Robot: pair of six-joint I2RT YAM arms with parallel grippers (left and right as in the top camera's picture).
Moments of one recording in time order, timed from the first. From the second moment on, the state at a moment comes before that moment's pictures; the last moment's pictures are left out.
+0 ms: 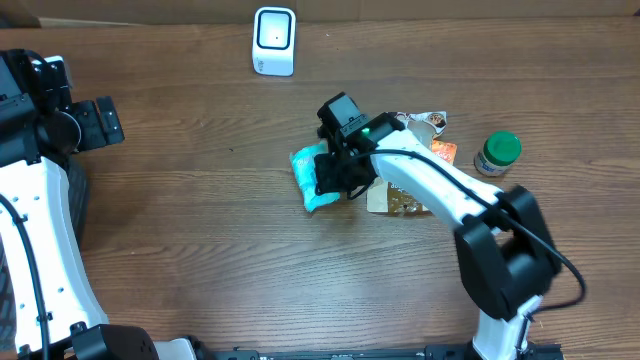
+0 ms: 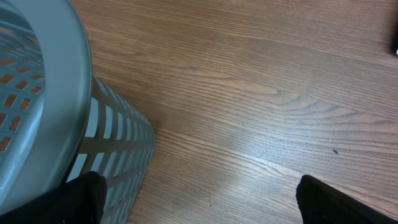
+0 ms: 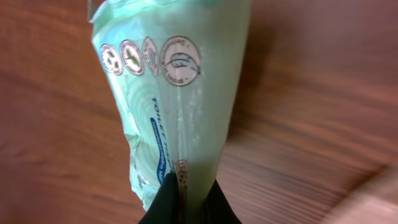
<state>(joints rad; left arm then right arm) 0.39 1.53 1.57 -0.97 -0.03 0.09 0.59 1.95 1.48 -0.83 -0.19 0.40</state>
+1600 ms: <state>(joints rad) 0.39 1.53 1.57 -0.97 -0.03 0.09 0.96 1.93 1.53 -0.92 0.57 0.31</state>
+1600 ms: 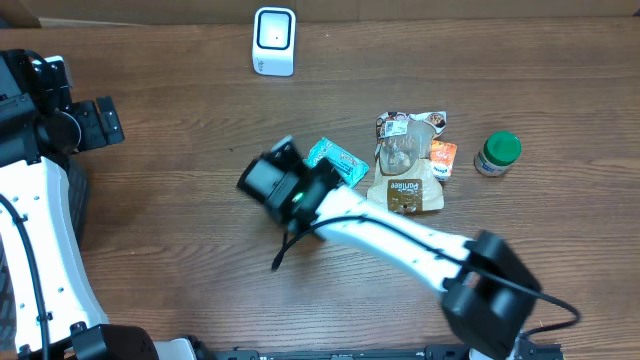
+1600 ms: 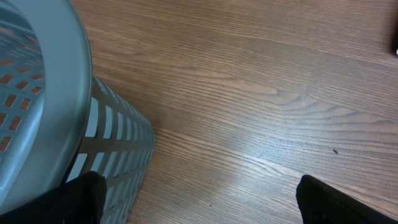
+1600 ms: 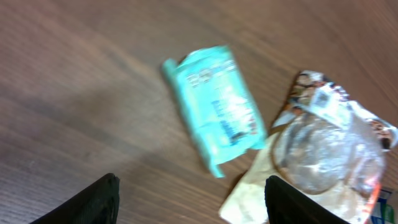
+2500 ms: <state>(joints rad) 0.39 1.53 1.57 -0.97 -0.03 0.09 0.75 1.94 1.36 -0.67 0.34 -0.09</state>
